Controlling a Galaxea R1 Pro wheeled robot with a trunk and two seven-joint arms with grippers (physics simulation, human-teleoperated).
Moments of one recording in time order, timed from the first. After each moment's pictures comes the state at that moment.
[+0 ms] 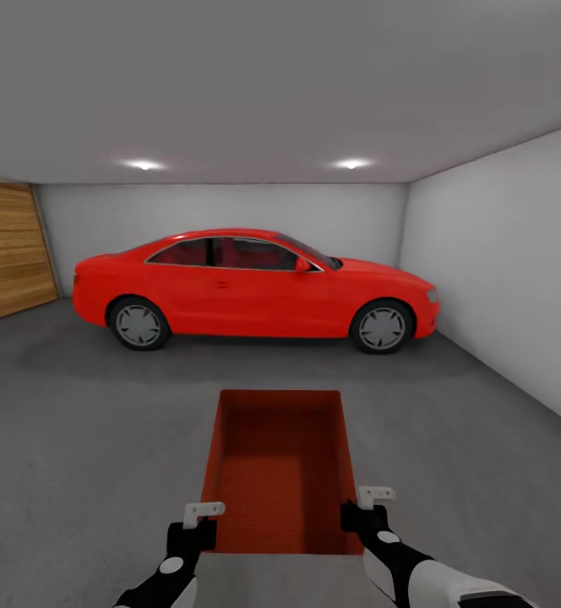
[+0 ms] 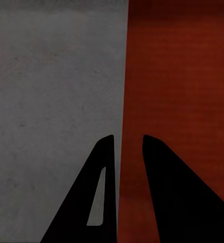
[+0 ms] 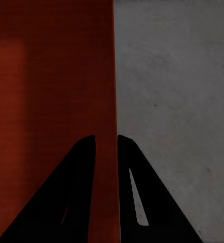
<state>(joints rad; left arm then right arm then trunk) -0.52 -0.10 -0.08 -0.22 0.03 -0.25 0.18 -0.68 0.09 0.04 -0.01 -0.06 -0.27 -0.08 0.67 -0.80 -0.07</state>
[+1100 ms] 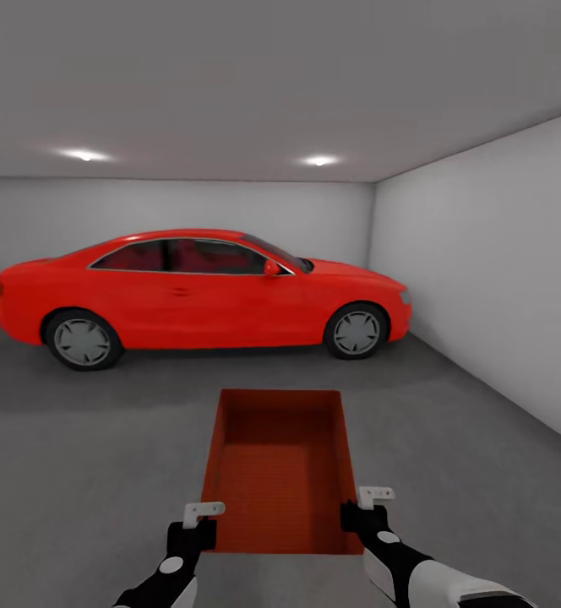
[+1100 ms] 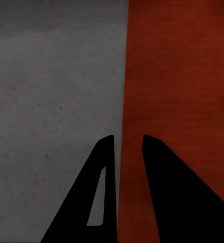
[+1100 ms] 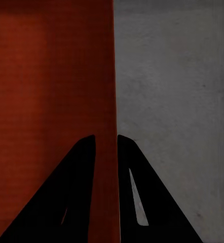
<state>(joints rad) -0.52 -0.10 -0.08 -0.22 0.03 -0.25 0.18 -0.68 0.09 0.05 -0.01 -0.06 -0.27 -0.08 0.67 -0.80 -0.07</state>
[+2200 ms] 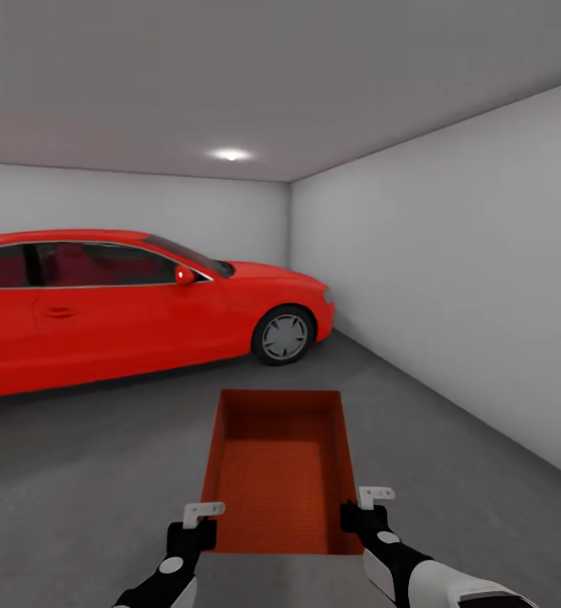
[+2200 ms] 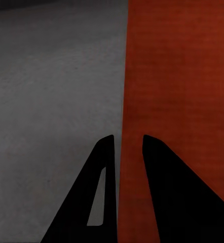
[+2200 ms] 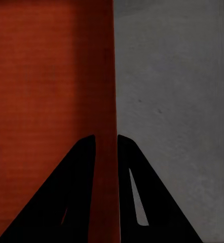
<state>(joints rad) -0.52 -0.10 -0.07 -0.22 0.03 -0.25 0.18 -0.68 0.09 0.05 -0.01 -0.07 -0.27 -0.08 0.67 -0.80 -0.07</state>
